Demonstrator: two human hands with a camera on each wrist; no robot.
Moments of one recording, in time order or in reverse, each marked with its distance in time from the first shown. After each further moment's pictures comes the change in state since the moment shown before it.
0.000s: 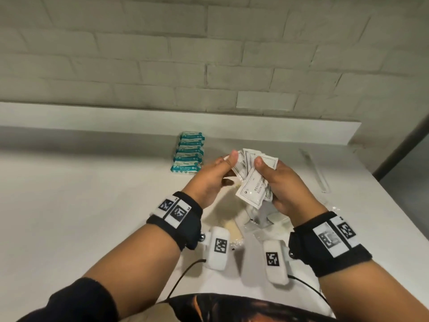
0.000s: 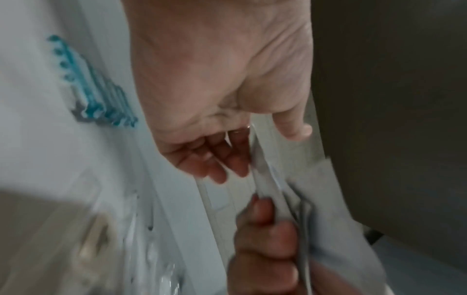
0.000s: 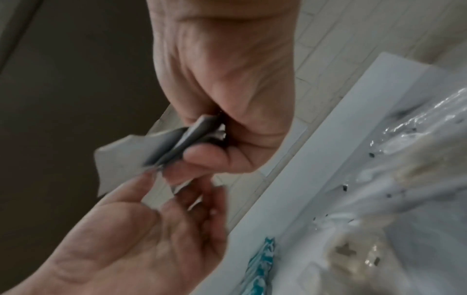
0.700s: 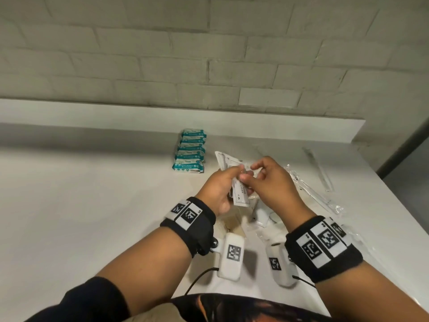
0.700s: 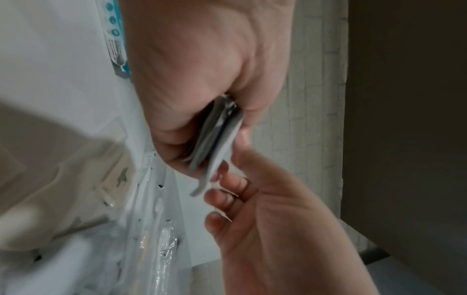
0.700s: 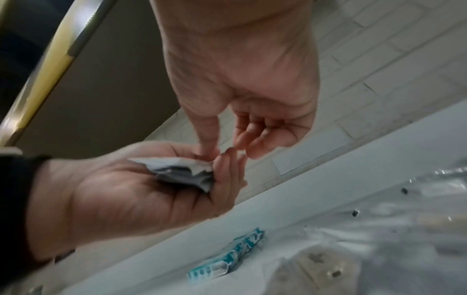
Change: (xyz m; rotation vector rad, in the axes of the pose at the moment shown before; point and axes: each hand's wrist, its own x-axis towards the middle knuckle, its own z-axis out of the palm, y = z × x) left_hand 0.004 -0.017 0.022 -0.400 0.170 -0.259; right_hand -0.012 -0.003 0.020 -0.745 0.231 -0.092
